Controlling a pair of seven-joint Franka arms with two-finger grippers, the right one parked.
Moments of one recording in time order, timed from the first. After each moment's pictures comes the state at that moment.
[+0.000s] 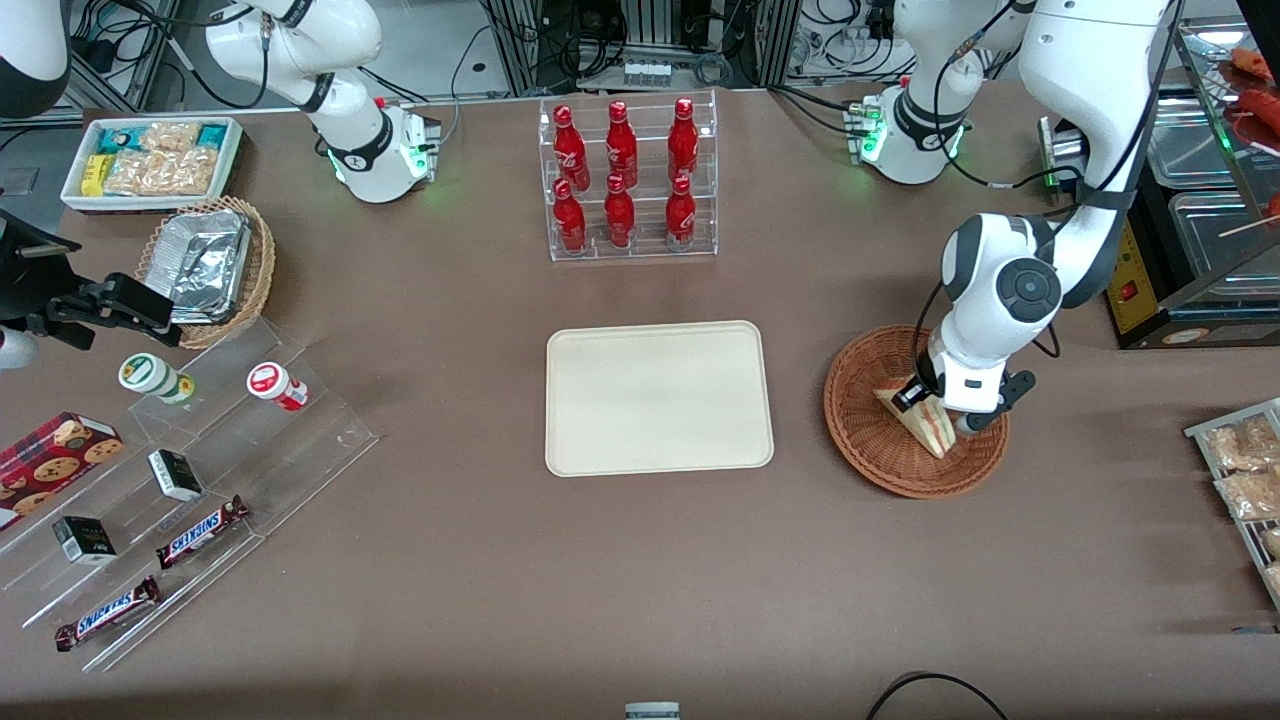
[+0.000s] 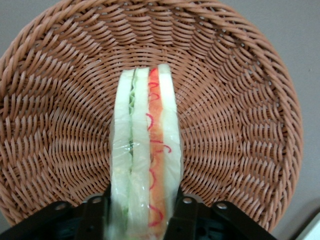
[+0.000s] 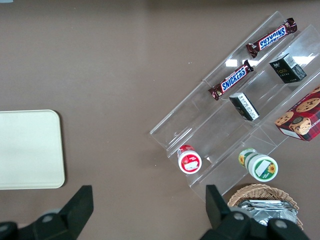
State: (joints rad) arm -0.15 0.24 -0.05 -2.28 0.00 2.54 -0.83
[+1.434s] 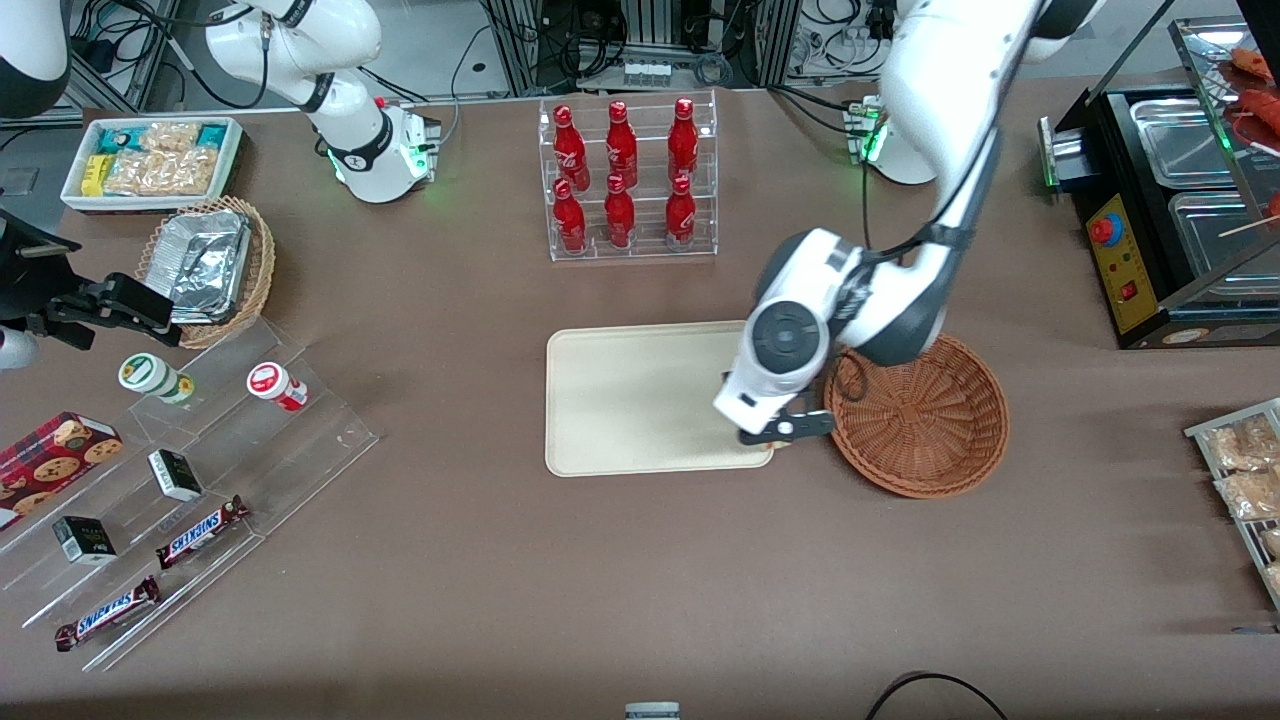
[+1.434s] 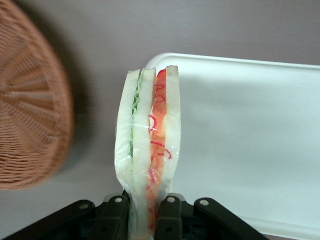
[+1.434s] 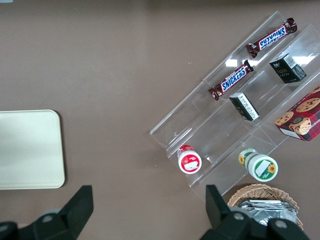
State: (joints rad) arm -0.55 0.59 -0.06 -1.52 0.00 1.87 -0.74
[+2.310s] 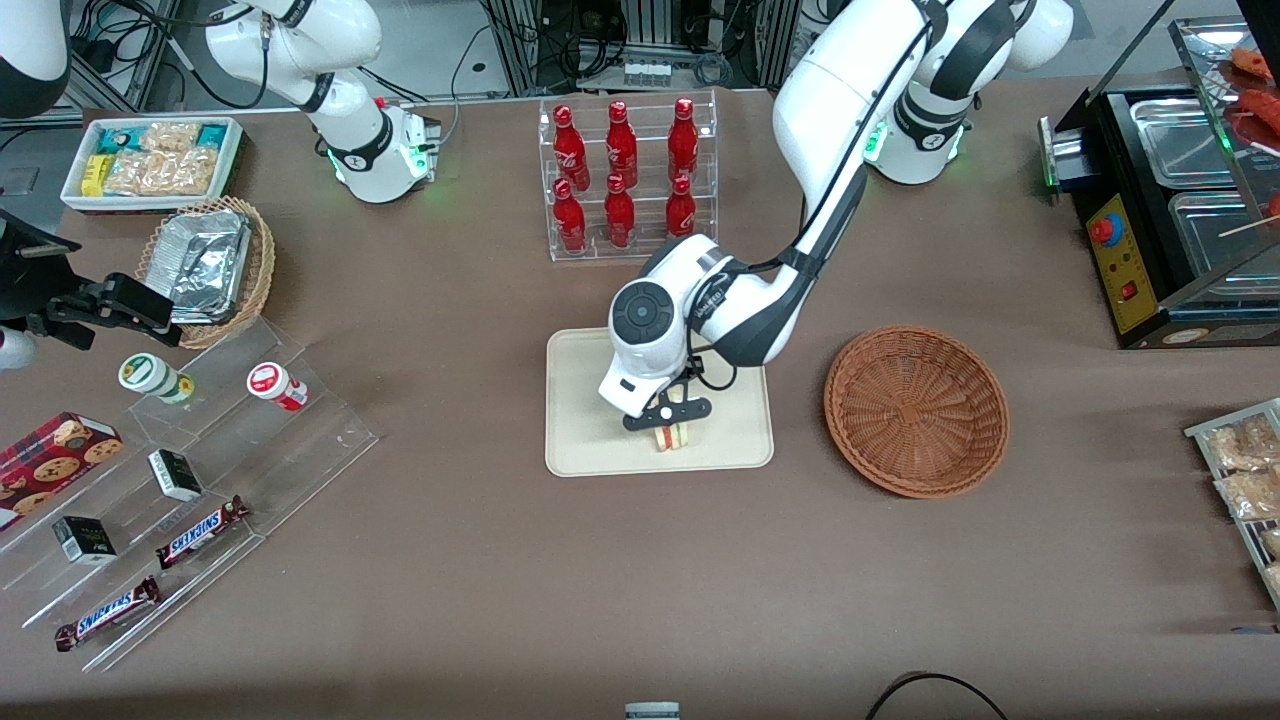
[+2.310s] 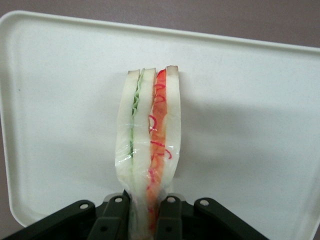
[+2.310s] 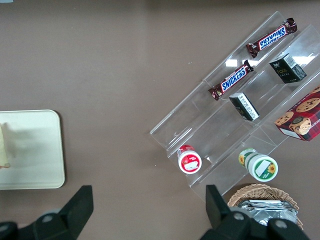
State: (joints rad) arm -0.73 0.79 -0.07 -1.34 0.00 2.01 -0.95
